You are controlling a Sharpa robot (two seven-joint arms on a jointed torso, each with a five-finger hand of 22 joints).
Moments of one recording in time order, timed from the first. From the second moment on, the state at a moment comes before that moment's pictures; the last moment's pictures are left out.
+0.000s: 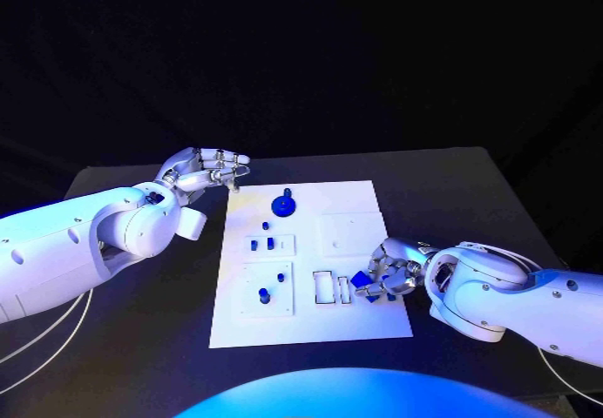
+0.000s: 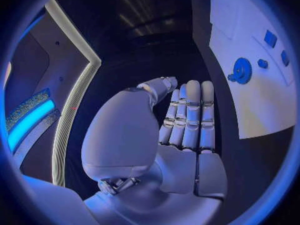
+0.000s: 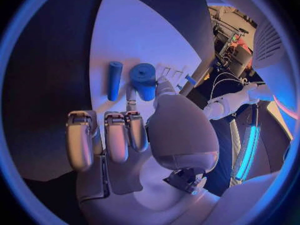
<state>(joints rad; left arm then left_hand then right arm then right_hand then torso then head) 1.15 -0.89 -0.02 1.45 -0.16 -0.20 0.29 1.43 -0.21 0.54 0.02 0.32 0.87 0.20 0.31 0.24 0.96 0.13 0.46 0.17 1.01 0.06 1.10 0.42 0.17 0.80 0.15 1.00 0.72 1.06 -1.03 -0.18 1.87 -1.34 -0.26 -0.51 1.22 -0.12 -0.11 0.29 0.26 0.91 0.08 0.53 0.46 1.47 0.02 1.49 1.31 1.46 -0.05 1.54 1.31 0.03 1.47 0.05 1.51 1.31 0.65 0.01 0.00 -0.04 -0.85</state>
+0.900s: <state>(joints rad) 1.15 -0.88 -0.02 1.45 -0.16 -0.19 0.28 1.43 -0.21 0.55 0.01 0.32 0.87 0.20 0.31 0.24 0.96 0.14 0.46 0.17 1.01 0.06 1.10 0.42 0.17 0.80 0.16 1.00 0.72 1.11 -1.02 -0.18 1.93 -1.28 -0.34 -0.52 1.25 -0.05 -0.05 0.29 0.42 0.96 0.08 0.52 0.42 1.47 -0.01 1.50 1.31 1.46 -0.07 1.54 1.31 0.01 1.47 0.04 1.53 1.31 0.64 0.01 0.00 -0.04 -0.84</state>
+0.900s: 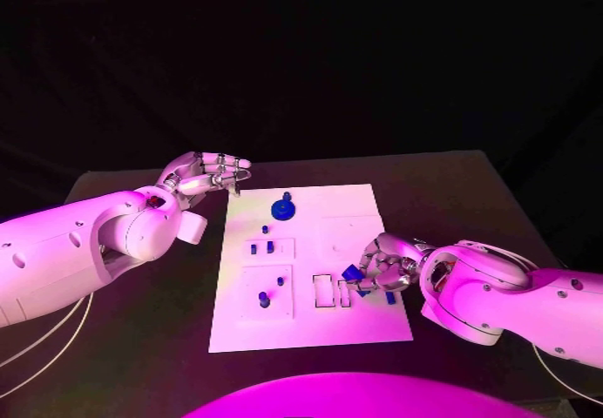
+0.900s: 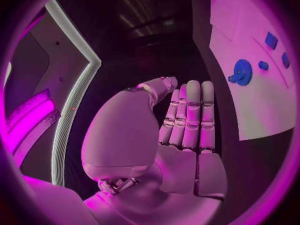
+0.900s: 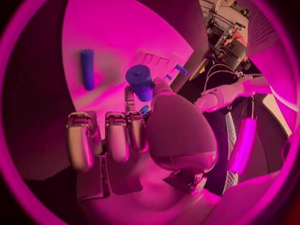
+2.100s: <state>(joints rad) 1.15 -0.88 -0.02 1.45 -0.16 -0.19 0.28 1.42 -0.20 0.55 0.01 0.32 0.87 0.21 0.31 0.24 0.96 0.13 0.46 0.17 1.00 0.06 1.10 0.42 0.17 0.80 0.16 1.00 0.73 1.11 -0.88 -0.18 1.86 -1.20 -0.27 -0.53 1.14 -0.04 -0.06 0.29 0.37 0.99 0.06 0.52 0.43 1.46 -0.01 1.51 1.31 1.47 -0.07 1.54 1.31 0.01 1.47 0.03 1.53 1.31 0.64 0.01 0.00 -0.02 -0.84</state>
